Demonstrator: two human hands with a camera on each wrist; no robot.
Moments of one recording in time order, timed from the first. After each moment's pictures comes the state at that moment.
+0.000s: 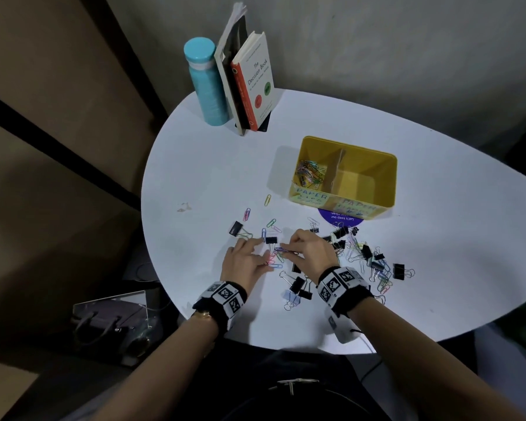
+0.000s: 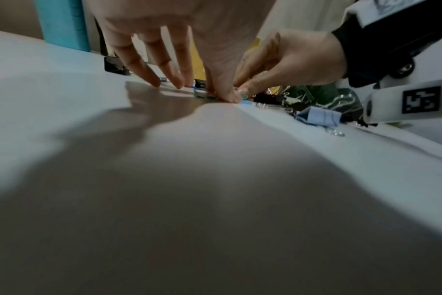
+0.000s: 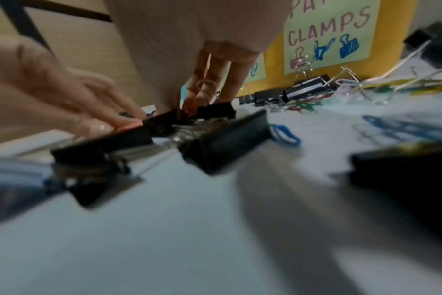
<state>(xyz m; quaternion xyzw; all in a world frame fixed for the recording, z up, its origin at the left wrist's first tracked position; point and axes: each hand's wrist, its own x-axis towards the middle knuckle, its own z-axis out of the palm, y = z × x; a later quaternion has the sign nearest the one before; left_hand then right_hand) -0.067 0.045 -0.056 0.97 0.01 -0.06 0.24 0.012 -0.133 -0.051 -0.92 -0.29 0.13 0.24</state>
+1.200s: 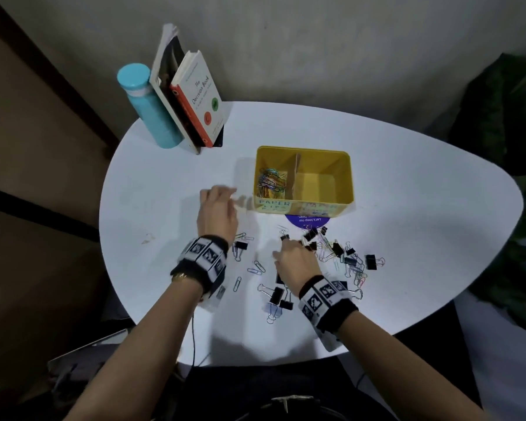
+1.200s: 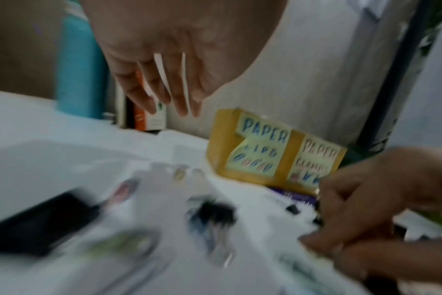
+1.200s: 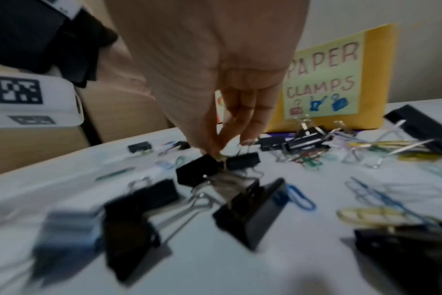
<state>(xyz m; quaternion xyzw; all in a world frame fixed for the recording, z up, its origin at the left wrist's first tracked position) 0.058 0.047 -0.003 0.95 0.07 0.09 0.29 0.006 -0.134 -0.031 -0.96 -0.21 0.17 0.06</state>
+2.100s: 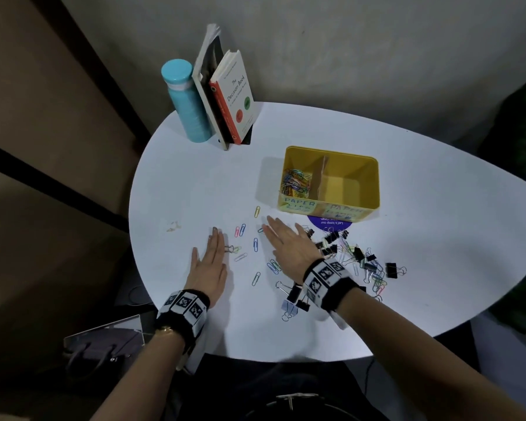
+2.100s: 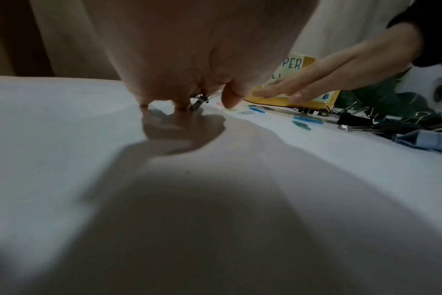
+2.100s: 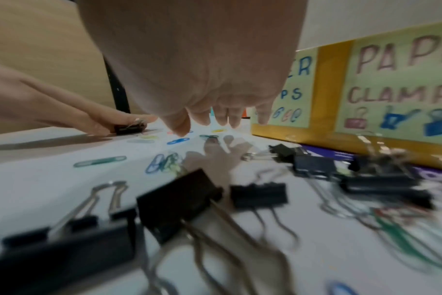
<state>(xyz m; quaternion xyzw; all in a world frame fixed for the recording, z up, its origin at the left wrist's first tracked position) -0.067 0.106 -0.066 0.97 0.02 -0.15 0.17 0.029 -0.104 -0.038 -0.91 -0.35 0.20 -0.01</state>
